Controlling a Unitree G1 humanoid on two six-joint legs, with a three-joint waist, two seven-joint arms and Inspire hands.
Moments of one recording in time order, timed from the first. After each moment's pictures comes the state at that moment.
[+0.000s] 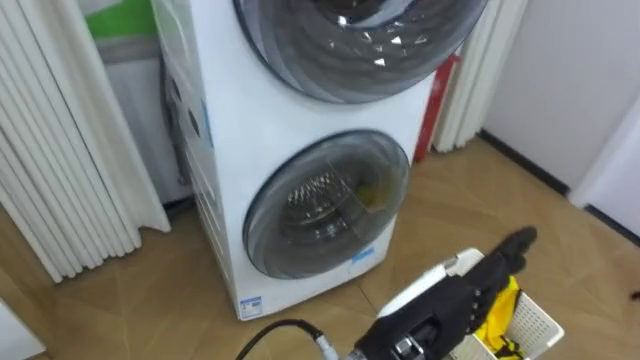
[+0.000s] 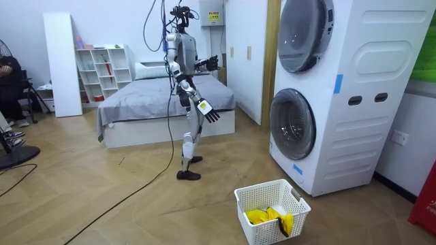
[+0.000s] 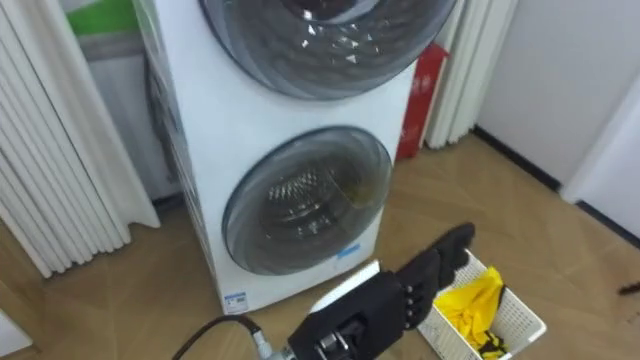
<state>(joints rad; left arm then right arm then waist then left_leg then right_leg) -0.12 0.18 -0.78 -0.02 -0.34 -0.19 -0.27 0.02 -0.20 0.33 0.96 -0.04 -0.16 0.07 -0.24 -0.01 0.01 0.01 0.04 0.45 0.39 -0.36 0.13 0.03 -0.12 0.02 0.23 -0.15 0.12</state>
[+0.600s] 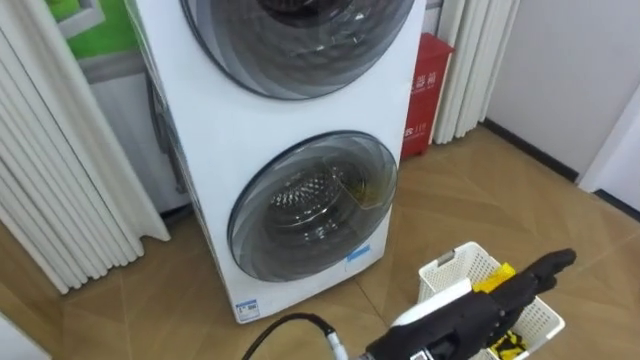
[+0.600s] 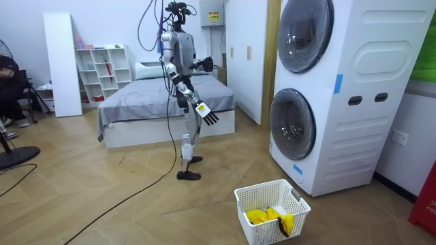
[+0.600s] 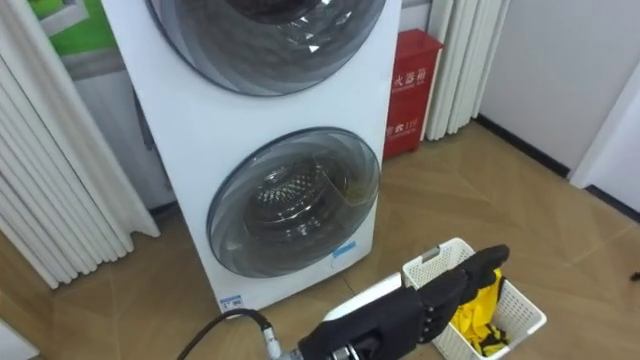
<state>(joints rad) -0.11 0.18 -0.79 -0.02 -0.21 -0.19 -0.34 0.05 -0.23 0.33 0.93 -0.11 -0.16 0.07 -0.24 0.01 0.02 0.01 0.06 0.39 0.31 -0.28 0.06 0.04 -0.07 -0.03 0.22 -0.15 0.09</state>
